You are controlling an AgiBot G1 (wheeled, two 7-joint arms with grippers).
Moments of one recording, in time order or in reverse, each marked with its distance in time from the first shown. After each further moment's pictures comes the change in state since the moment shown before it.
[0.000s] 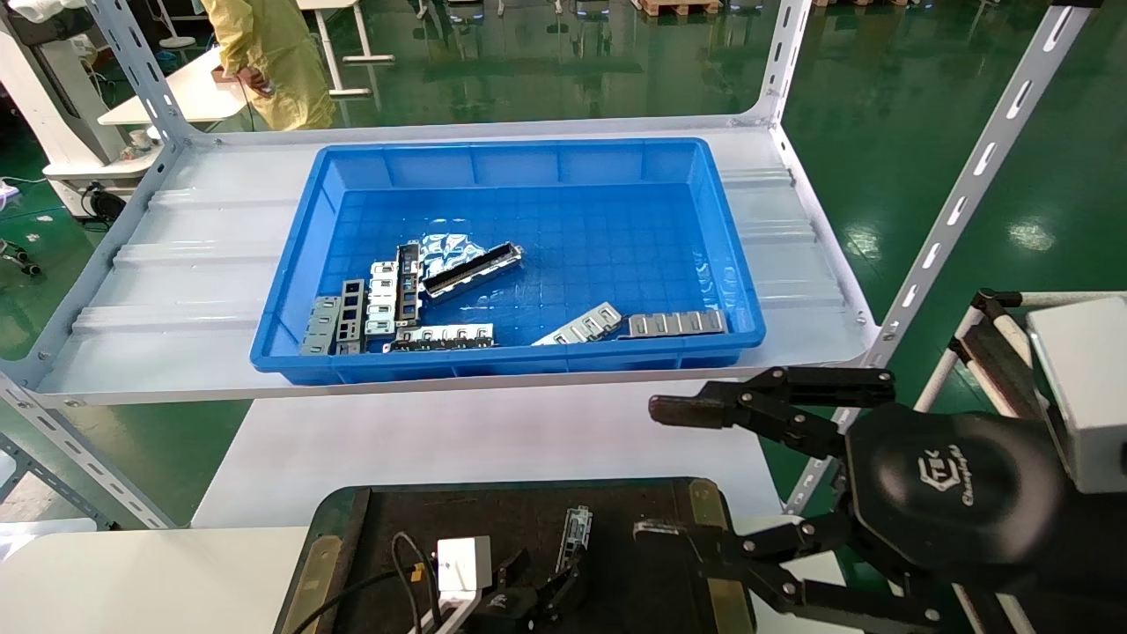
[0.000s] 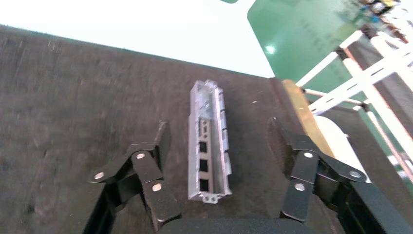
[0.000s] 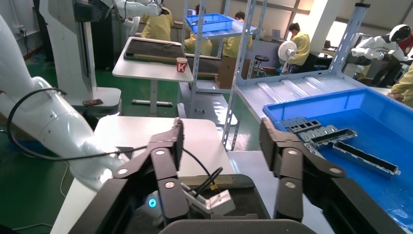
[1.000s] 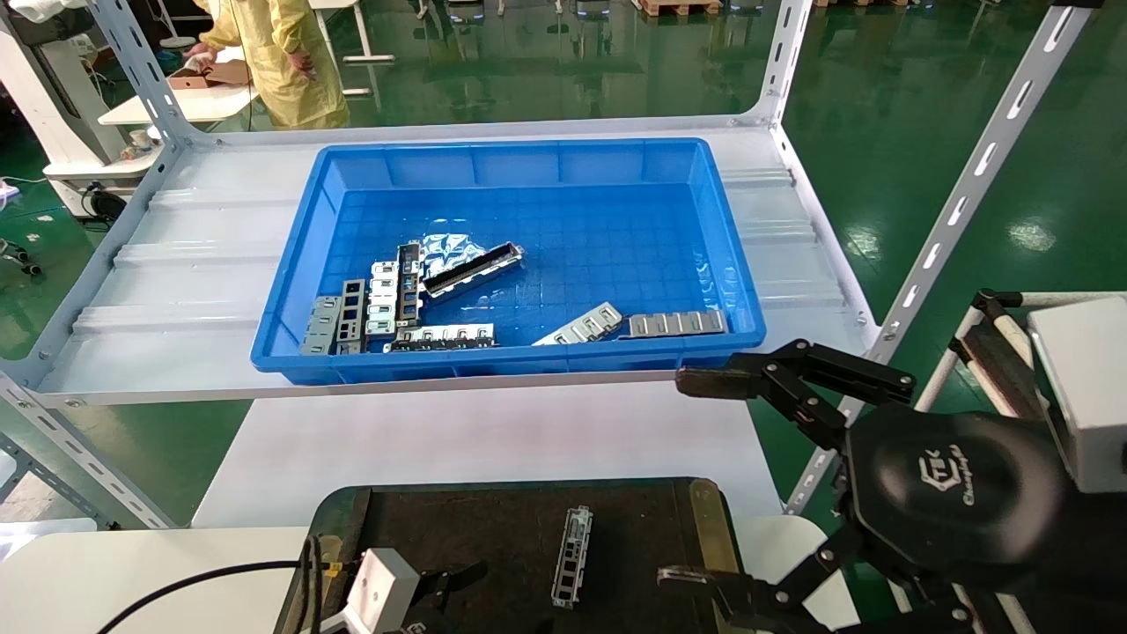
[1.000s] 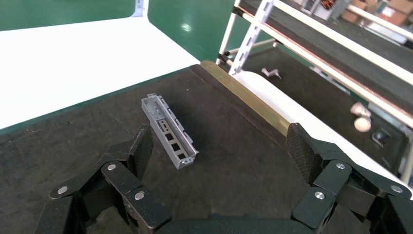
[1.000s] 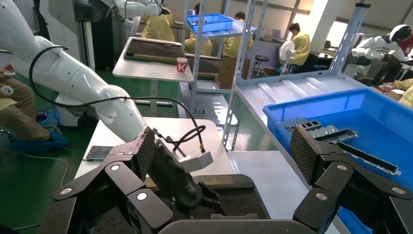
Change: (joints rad) left arm 0.028 -0.371 -0.178 -0.026 -0.007 0.700 0.186; right arm 0.000 0.000 -0.001 0.000 0.001 0.000 0.000
